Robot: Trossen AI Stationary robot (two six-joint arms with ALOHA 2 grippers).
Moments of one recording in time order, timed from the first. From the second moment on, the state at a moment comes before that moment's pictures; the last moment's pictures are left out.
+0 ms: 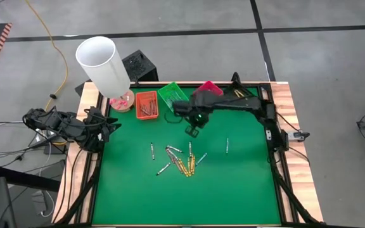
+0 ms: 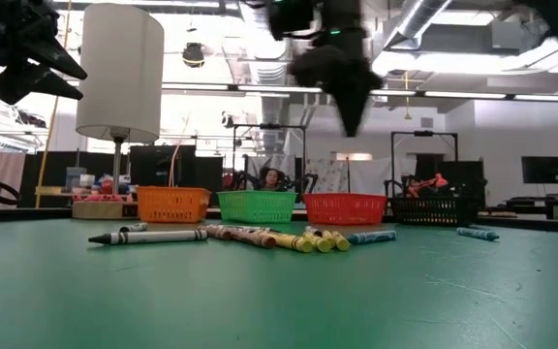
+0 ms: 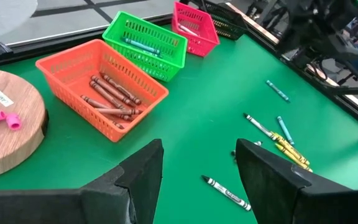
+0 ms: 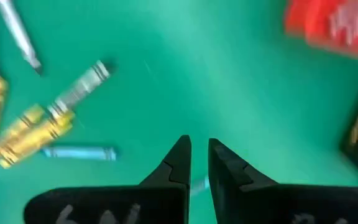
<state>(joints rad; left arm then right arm) -0.35 0.17 0.57 -0.91 -0.71 -0.83 -0.12 1.97 1.94 -1.53 0.13 0.49</state>
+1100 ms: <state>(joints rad) -0.35 0.17 0.57 -0.91 -0.70 -0.84 0.12 1.42 0.81 -0.81 0.19 1.31</state>
